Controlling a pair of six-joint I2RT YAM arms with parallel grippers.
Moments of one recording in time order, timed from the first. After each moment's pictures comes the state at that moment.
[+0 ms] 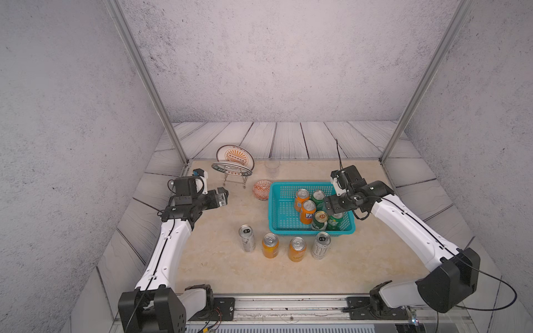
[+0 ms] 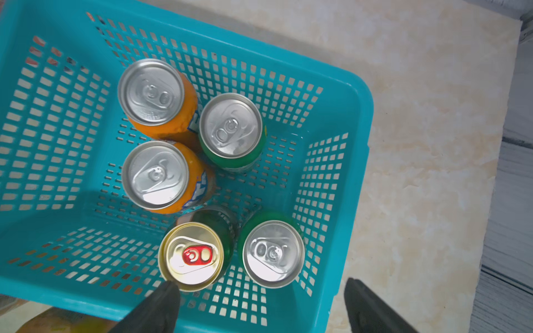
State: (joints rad) left arm 0.06 1.17 0.97 -0.49 0.30 -0.16; right arm 0.43 1.41 1.32 -0.99 0.13 0.11
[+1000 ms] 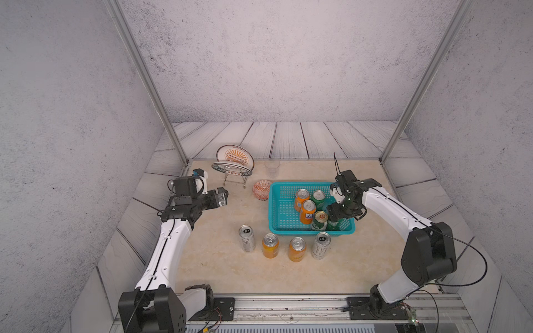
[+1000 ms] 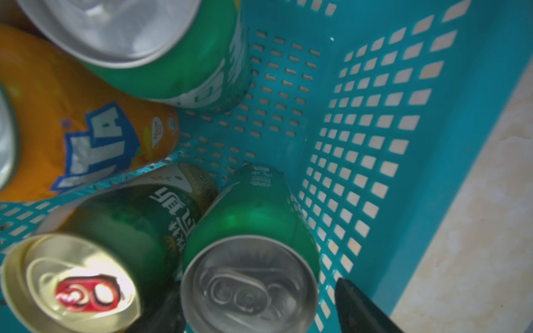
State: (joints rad) left arm 0.06 1.17 0.97 -0.49 0.30 -0.16; right arm 0.31 1.61 1.27 -1.04 -0.02 0.01
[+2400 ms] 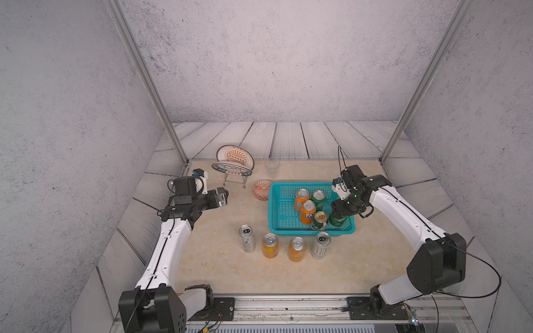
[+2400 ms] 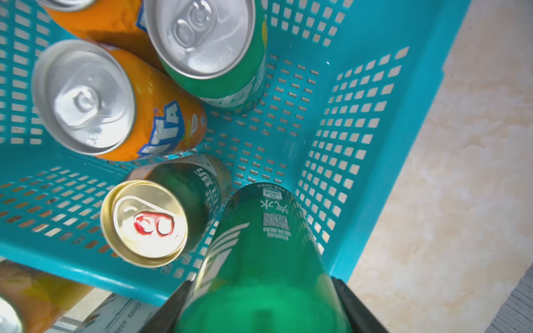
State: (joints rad) left arm 0.07 1.17 0.97 -0.49 0.32 -0.16; right arm 0.31 1.50 1.36 -1.16 -0.05 -0.02
